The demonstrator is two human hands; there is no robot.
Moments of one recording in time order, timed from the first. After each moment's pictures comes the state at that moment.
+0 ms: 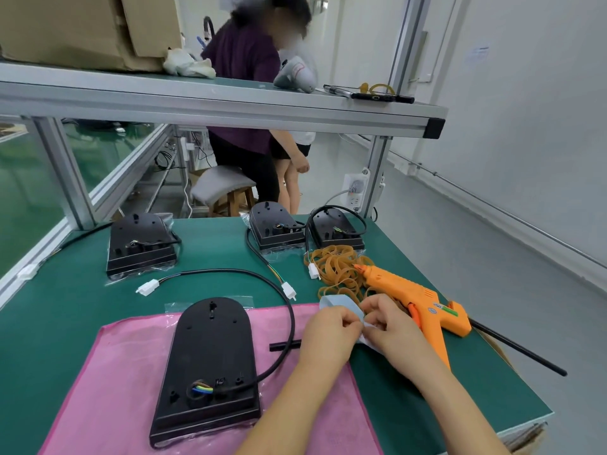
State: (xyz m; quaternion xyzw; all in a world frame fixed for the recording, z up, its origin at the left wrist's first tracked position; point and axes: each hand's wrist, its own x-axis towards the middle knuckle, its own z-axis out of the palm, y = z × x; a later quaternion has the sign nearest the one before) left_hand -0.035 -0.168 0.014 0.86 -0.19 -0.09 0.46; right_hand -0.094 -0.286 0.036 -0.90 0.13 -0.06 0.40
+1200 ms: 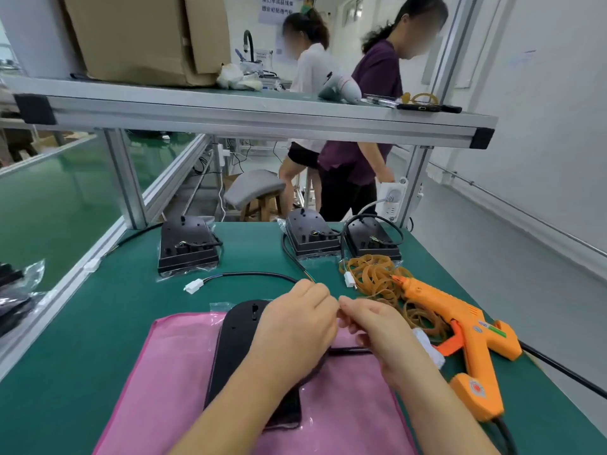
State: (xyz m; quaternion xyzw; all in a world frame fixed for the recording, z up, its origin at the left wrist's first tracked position) left_hand -0.033 -0.052 0.073 0.82 -0.41 0.38 0.12; right_hand -0.067 -0.194 0.073 -0.74 0.12 -0.04 0.66
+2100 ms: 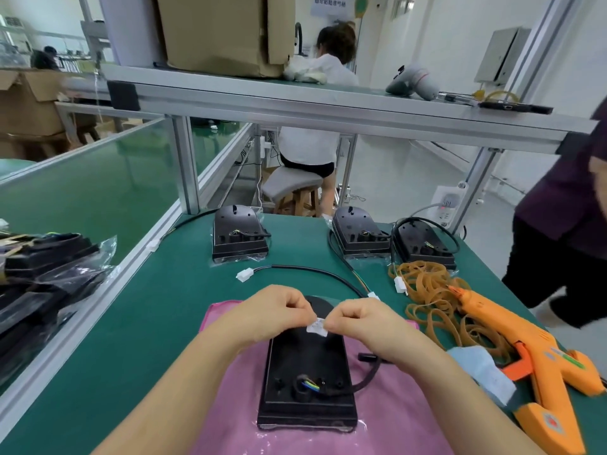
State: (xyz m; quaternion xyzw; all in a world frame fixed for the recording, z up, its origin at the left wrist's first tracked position) left_hand 0.011 0.055 0.075 0.86 -0.14 -0.18 0.46; right_hand -0.023 -0.135 0.077 -0.88 -0.06 0.11 0.46
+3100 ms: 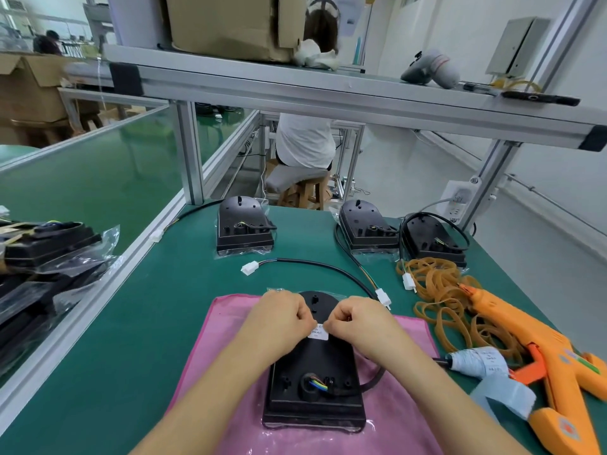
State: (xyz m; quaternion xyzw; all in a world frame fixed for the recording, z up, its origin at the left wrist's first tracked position) left_hand 0.015 0.040 0.038 0.95 -0.12 -0.02 0.27; right_hand -0.006 -0.119 0.052 -0.97 -0.04 0.04 0.25
